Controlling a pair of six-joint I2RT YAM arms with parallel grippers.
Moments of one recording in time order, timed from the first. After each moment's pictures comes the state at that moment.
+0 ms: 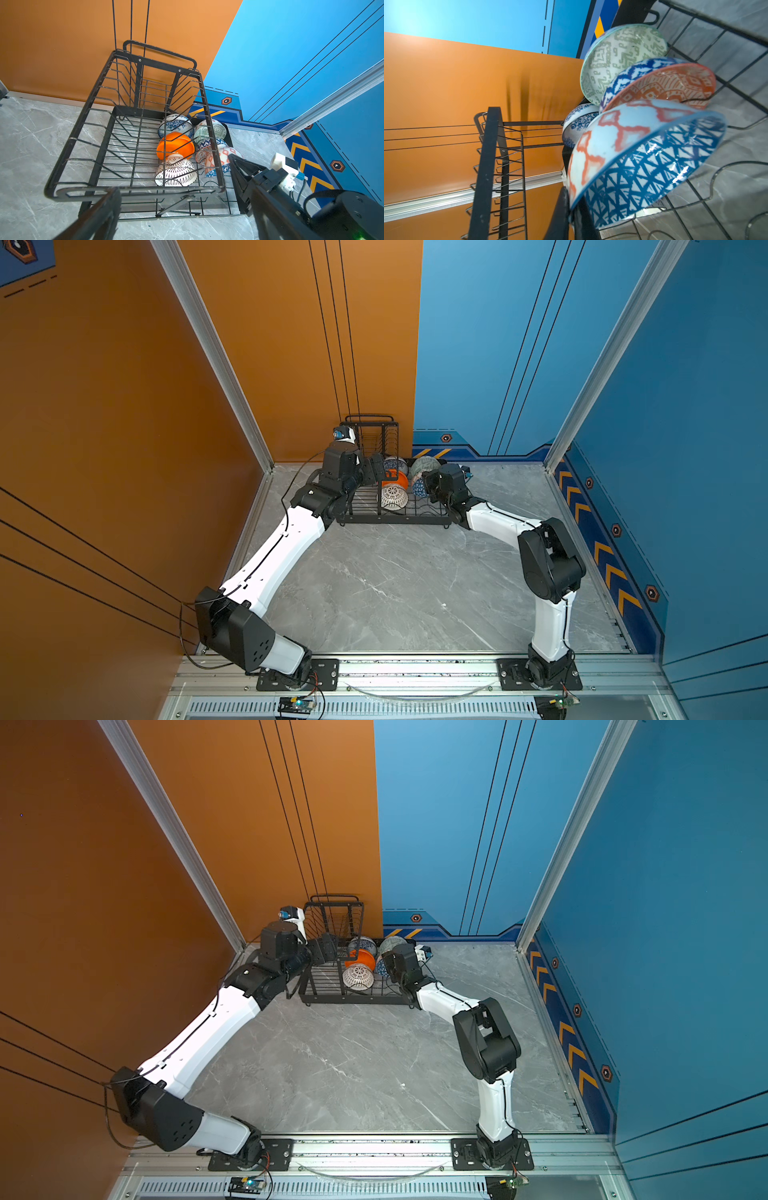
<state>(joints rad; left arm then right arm) -0.42 1.47 1.48 -0.40 -0.17 -0.45 0.50 2.01 1.40 0.27 0.13 1.48</state>
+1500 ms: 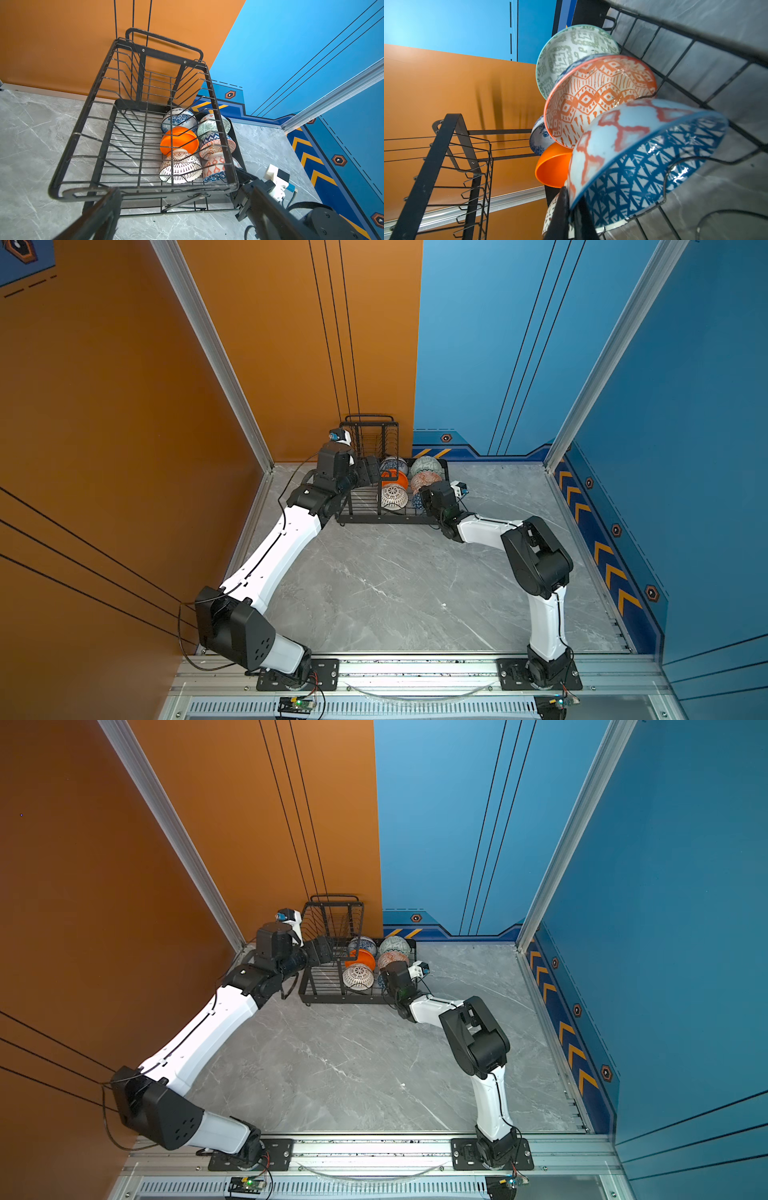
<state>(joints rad) -0.37 1.47 1.45 -0.39 -0.10 -0.44 0.54 2.06 1.29 0.40 0.26 1.52</state>
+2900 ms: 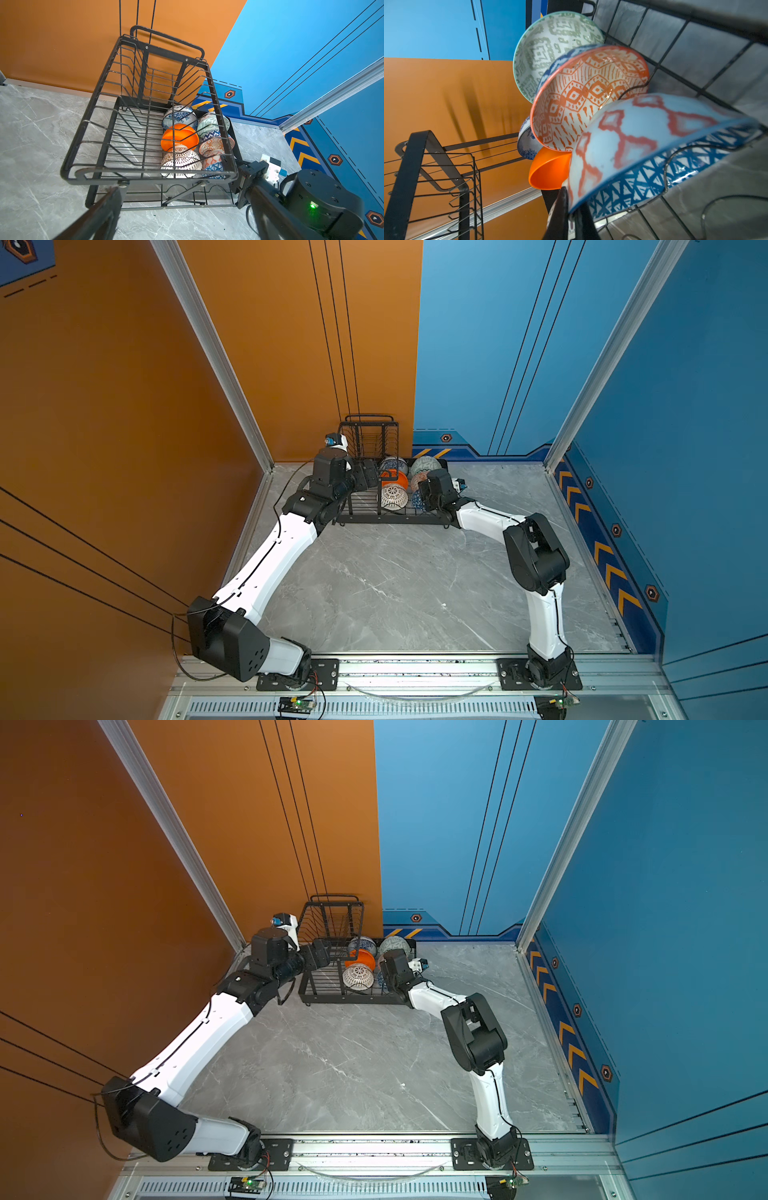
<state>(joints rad) -0.37 1.41 1.38 -0.37 -0.10 -0.46 0.52 2.10 1.50 0.08 0.15 1.60</state>
